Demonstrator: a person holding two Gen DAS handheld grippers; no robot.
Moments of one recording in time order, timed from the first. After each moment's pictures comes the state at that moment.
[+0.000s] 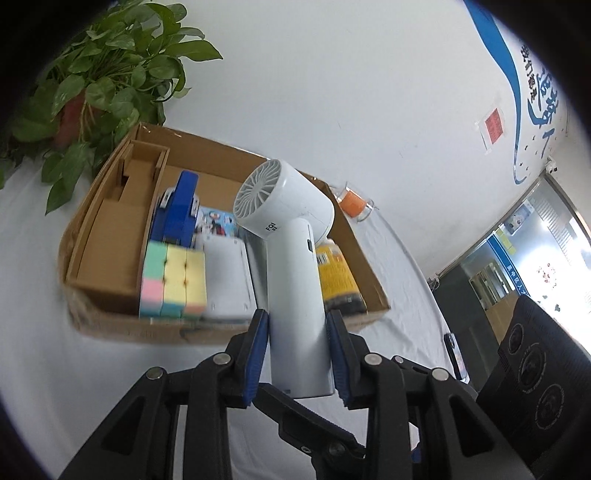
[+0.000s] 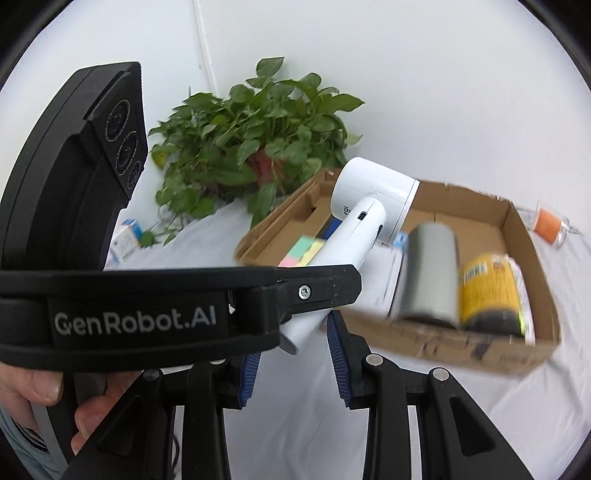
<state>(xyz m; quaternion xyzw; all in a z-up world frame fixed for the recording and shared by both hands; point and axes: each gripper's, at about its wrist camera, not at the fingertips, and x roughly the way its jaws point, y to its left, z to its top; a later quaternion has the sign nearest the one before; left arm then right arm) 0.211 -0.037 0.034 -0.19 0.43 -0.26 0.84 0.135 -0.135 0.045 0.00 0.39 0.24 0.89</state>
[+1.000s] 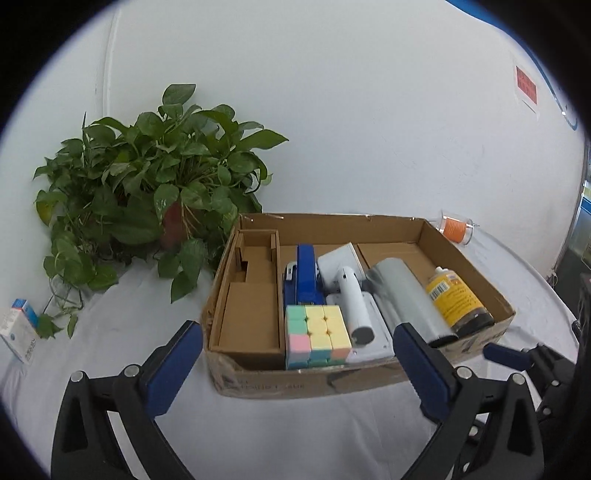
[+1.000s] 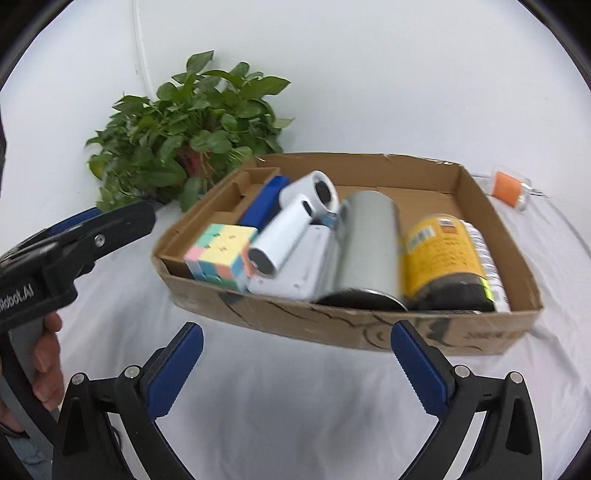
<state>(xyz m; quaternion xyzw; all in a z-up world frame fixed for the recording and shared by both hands) 0.174 -0.016 0.035 0.01 0.30 -0.08 0.95 0.141 -0.187 0.008 0.02 0.41 0.13 0.91</state>
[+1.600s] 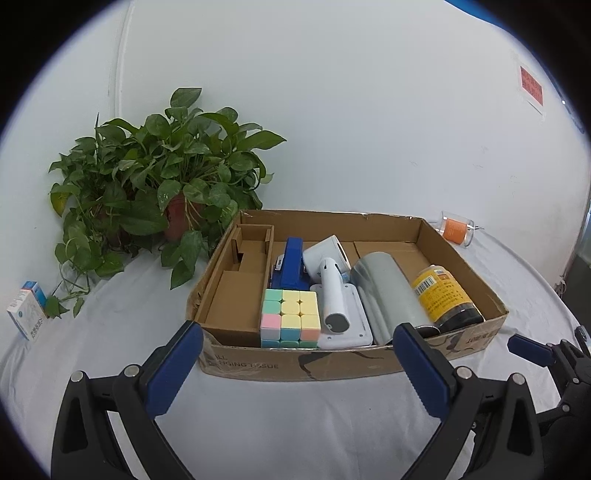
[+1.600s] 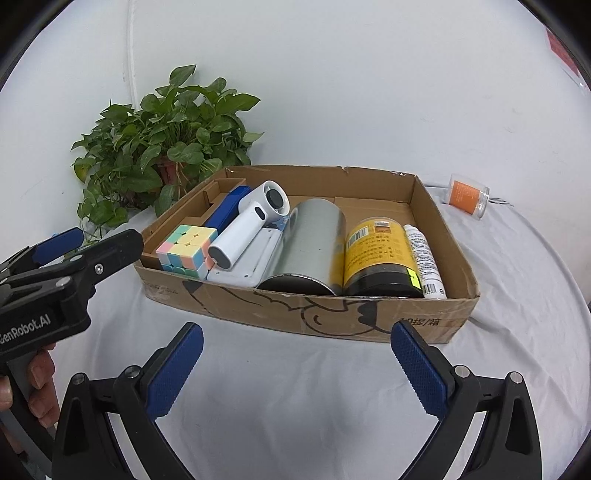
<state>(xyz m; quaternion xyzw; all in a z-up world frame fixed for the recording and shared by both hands) 0.149 -0.048 0.031 0.01 0.29 -0.05 0.96 0.109 -0.235 0.024 0.00 0.38 0.09 0.92</state>
